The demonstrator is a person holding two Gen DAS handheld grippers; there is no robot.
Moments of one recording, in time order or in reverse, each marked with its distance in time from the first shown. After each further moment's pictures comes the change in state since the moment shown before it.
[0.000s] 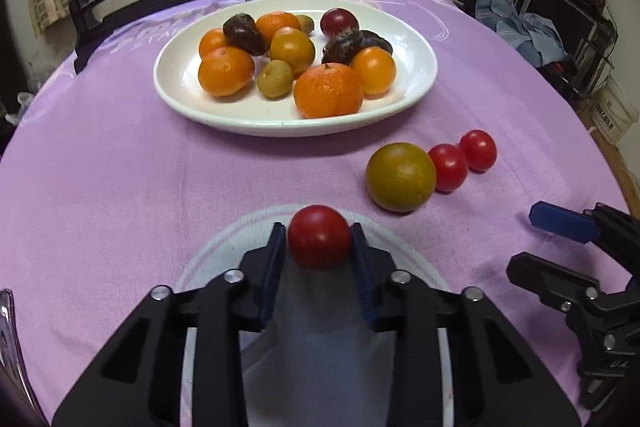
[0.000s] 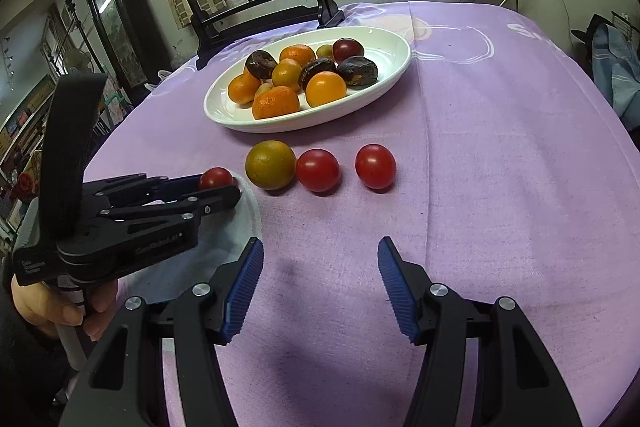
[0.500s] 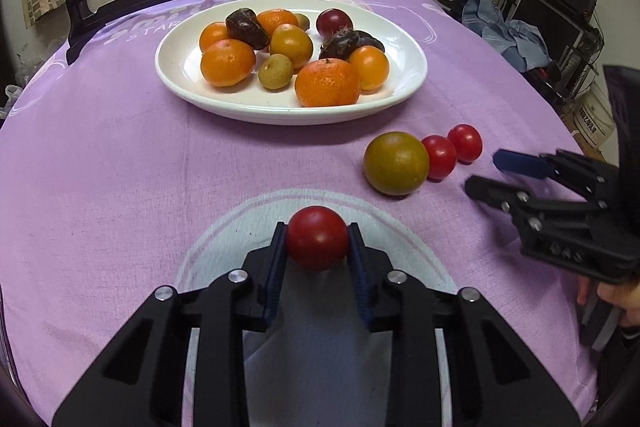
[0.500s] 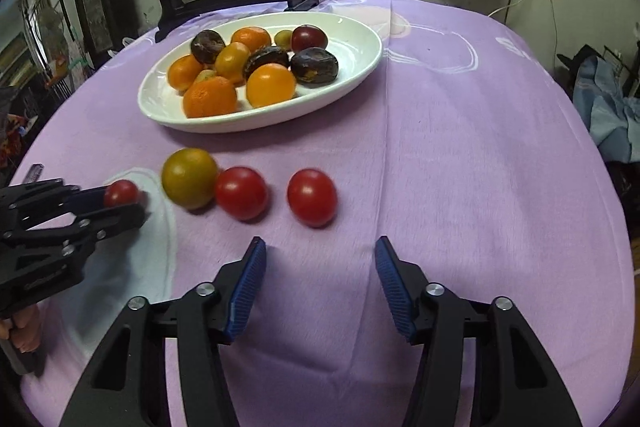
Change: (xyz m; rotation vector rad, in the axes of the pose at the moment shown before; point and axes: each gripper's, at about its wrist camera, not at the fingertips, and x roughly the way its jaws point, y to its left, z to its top) left arm -0.007 0.013 -0.009 -0.015 -0.004 -0.084; right arm 0.036 -0.018 0.029 -0.104 0.062 -0.192
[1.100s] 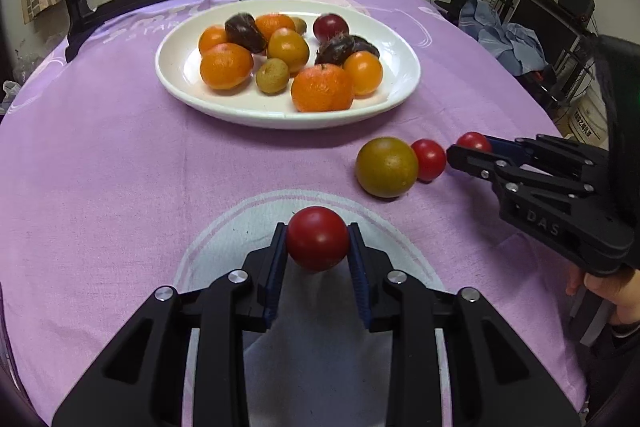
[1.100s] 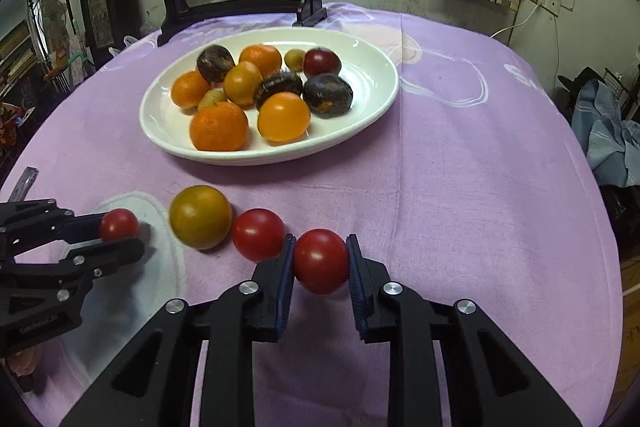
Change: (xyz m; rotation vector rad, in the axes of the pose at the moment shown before) left arm -0.011 -0.001 0.003 -0.012 -0.004 -0.015; right arm -0.006 0.014 0.019 -0.037 -0.044 -0.016
